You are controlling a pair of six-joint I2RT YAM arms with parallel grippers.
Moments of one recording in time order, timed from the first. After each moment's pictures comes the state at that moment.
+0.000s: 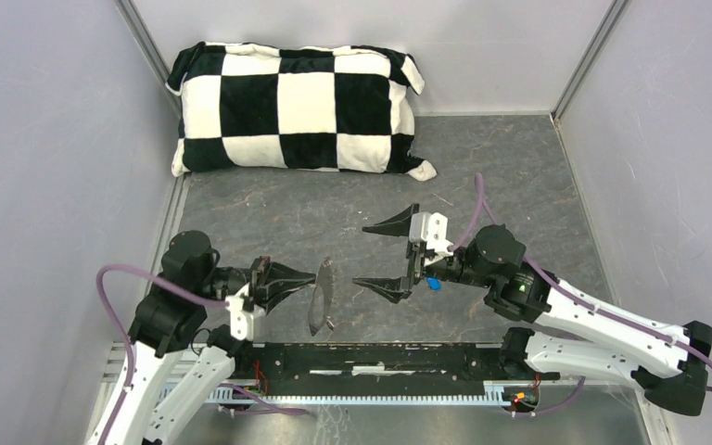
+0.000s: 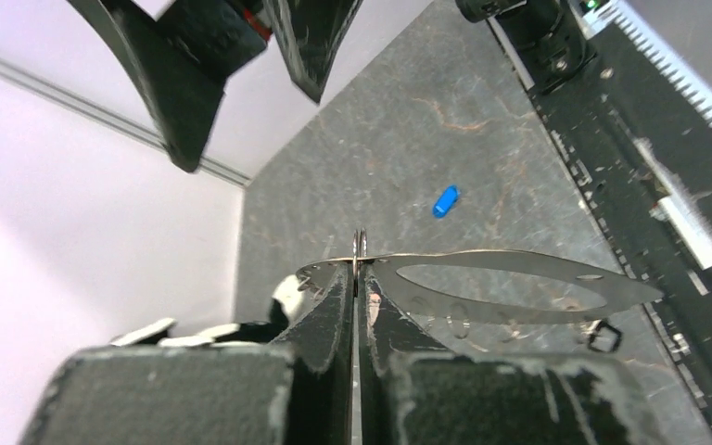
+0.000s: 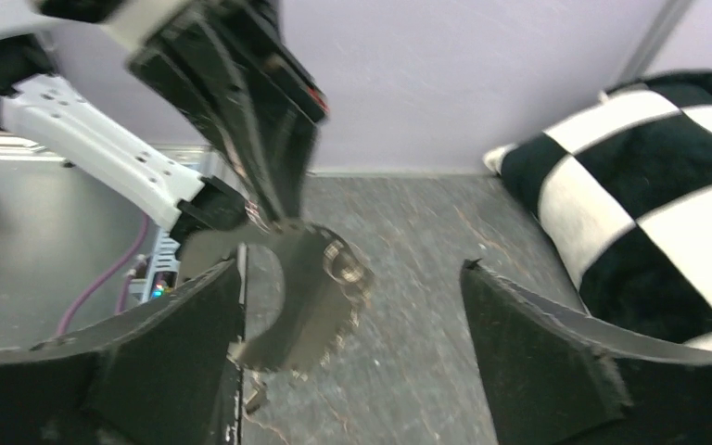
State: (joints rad) left arm -0.40 0.50 0.85 -0.66 1.16 1.06; right arm 1.08 0.89 0.84 0.19 -0.33 -0.11
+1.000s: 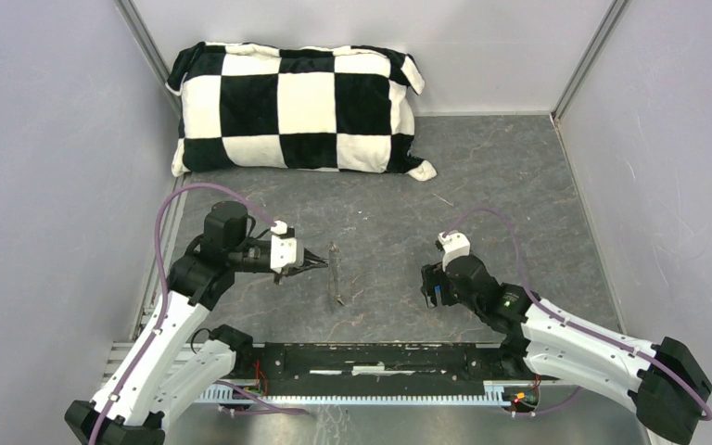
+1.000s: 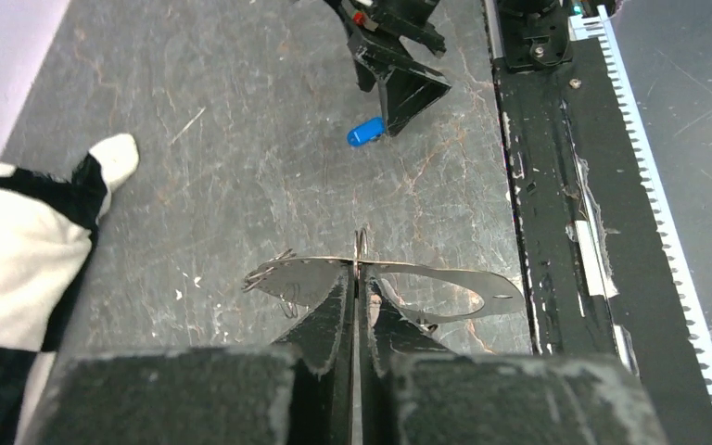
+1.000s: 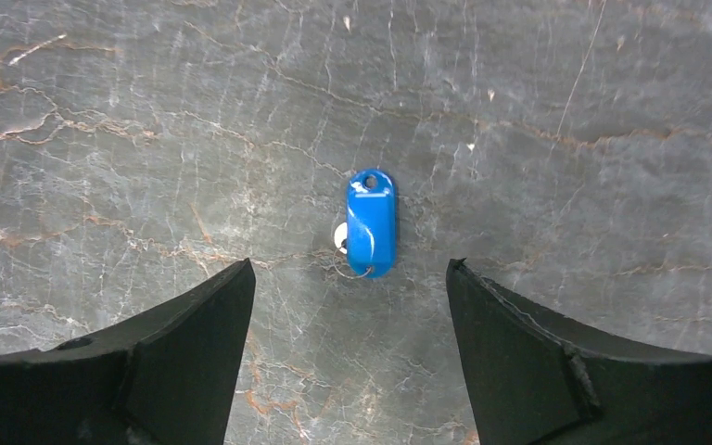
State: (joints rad) left arm -0.40 0.74 0.80 -0.58 1.03 0.73; right arm 0.86 0.81 0.34 -0.27 0.29 0.38
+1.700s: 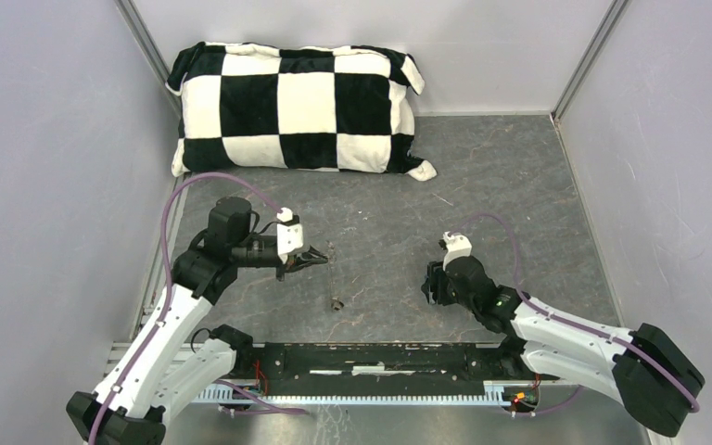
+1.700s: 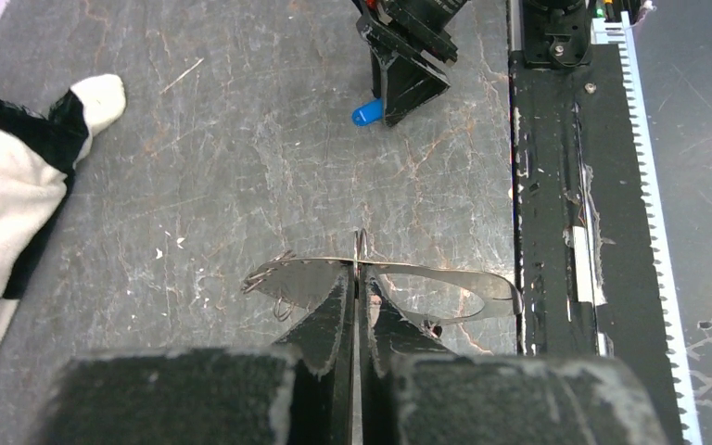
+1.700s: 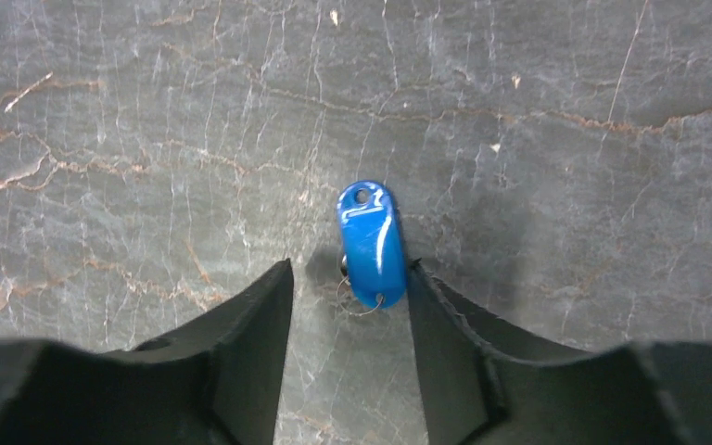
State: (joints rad) left arm -0.40 0.77 0.81 -0.57 0.94 0.62; right arm 0.80 0.91 0.23 -0.05 0.21 0.50
